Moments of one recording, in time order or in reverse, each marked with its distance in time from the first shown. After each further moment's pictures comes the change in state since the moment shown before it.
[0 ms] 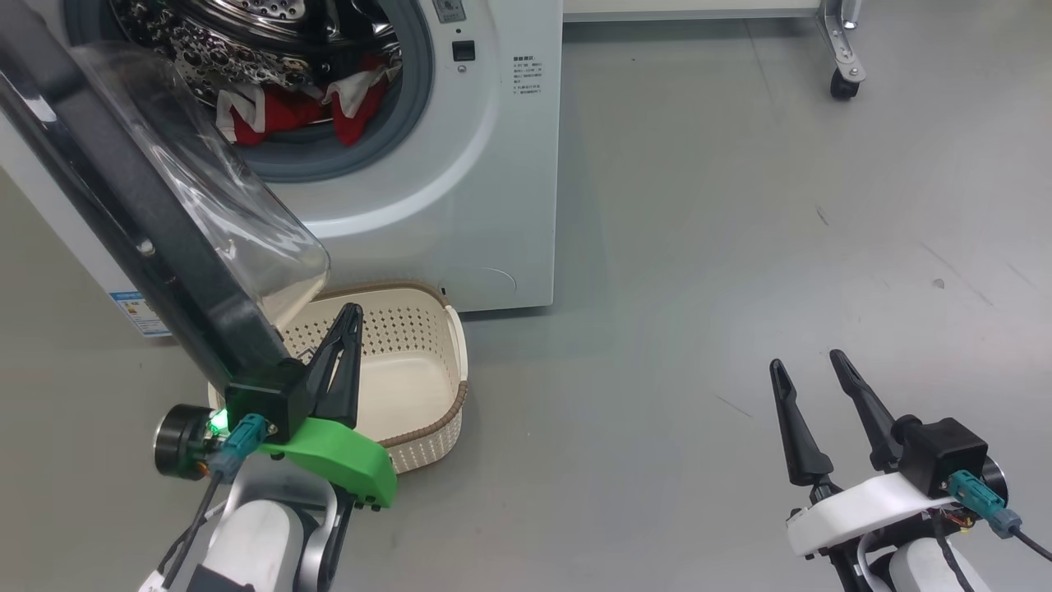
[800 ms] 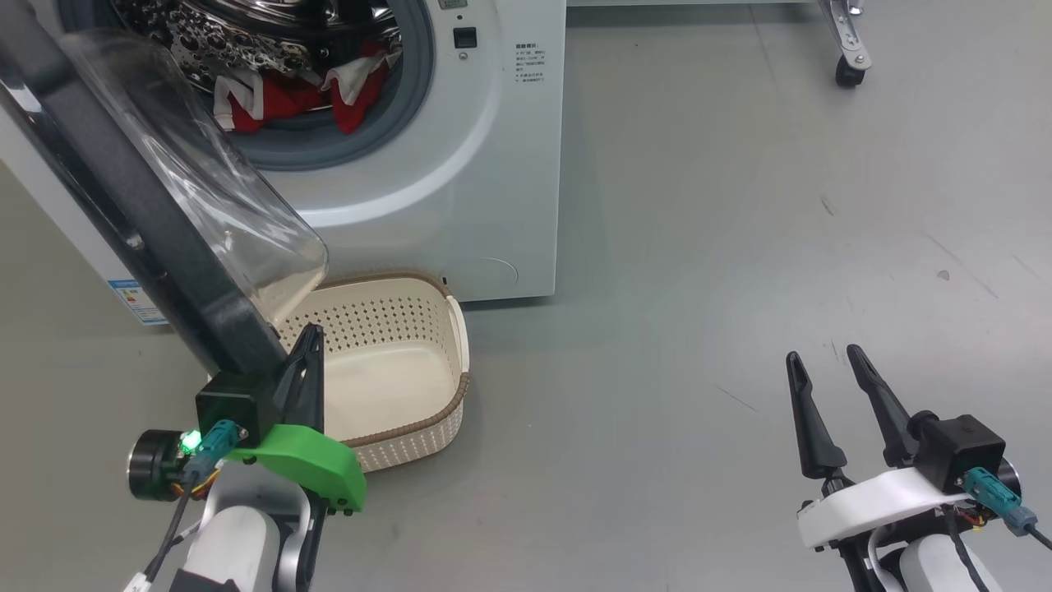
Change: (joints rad) left arm 0.000 -0.001 0.068 0.113 -0.002 0.025 -0.019; right arm 0.000 0.017 -0.044 0.002 -0.007 0.009 0.000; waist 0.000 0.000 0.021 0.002
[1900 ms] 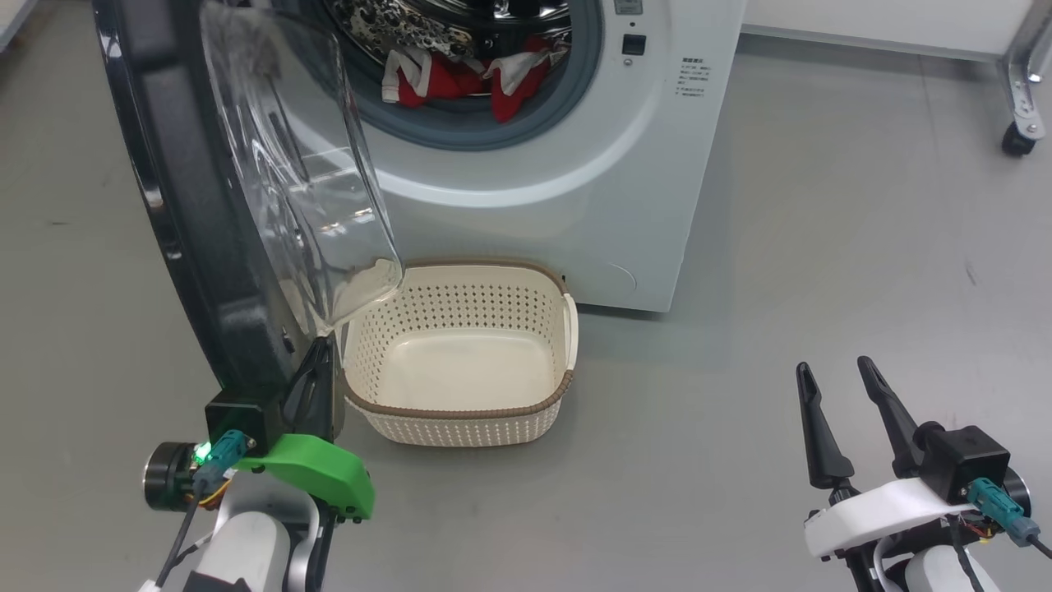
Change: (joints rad) left arm -0.015 -0.016 -0.023 0.089 -0.034 0.000 -0.055; right arm 0.023 0.006 -0.030 0.003 -0.021 0.017 0.000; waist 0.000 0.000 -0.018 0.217
